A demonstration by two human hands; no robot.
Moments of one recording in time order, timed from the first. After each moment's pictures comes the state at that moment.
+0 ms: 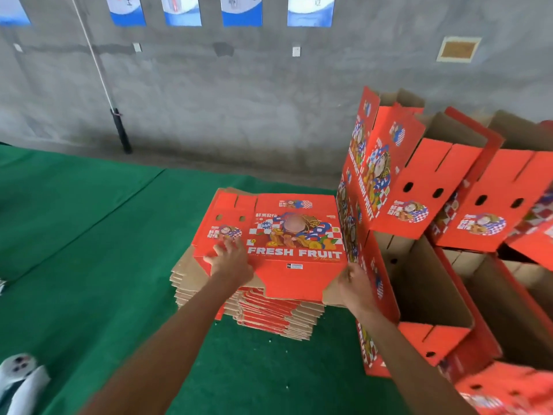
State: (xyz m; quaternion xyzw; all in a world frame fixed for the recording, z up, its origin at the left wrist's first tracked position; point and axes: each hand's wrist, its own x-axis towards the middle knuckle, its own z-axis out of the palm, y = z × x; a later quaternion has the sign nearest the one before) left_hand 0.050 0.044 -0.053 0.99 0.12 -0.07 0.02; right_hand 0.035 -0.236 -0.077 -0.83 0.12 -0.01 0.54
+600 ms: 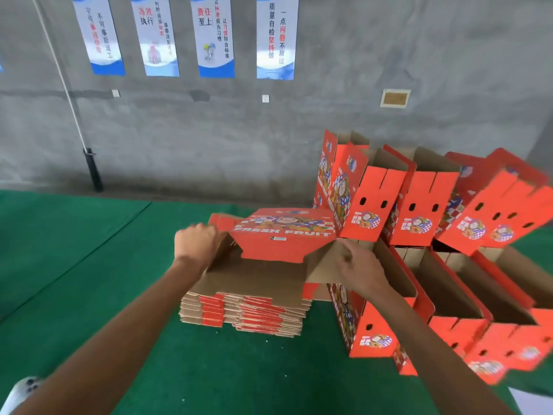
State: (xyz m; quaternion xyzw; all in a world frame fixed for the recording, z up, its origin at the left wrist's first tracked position) left_hand -0.056 0.100 0.086 0.97 0.07 0.18 -0.15; right_hand -0.100 -0.250 0.064 -0.94 -0.03 -0.14 0.30
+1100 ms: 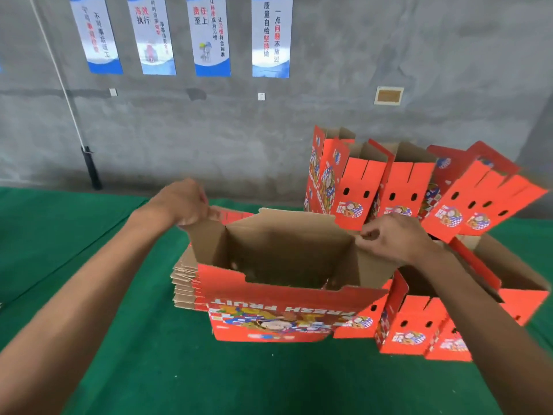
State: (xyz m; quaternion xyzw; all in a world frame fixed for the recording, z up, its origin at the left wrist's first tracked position) left_hand -0.144 0.076 0.217 0.99 0.03 0.06 0.12; right_hand -0.149 -0.345 0.146 -0.98 -0.13 -0.17 0.02
